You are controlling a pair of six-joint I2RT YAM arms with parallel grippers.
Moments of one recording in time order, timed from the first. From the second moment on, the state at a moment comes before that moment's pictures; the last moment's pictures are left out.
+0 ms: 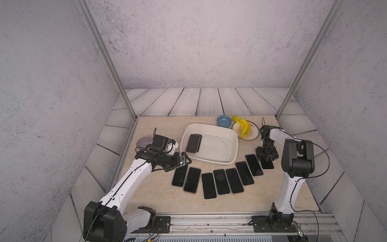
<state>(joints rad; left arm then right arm) -0.31 1.20 0.96 -0.82 0.56 -0.47 -0.04 2.04 1.45 -1.08 0.16 0.05</state>
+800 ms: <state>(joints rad) -0.31 1.15 0.96 -0.83 0.54 -0.48 0.11 1.93 1.27 -1.04 -0.01 0.19</state>
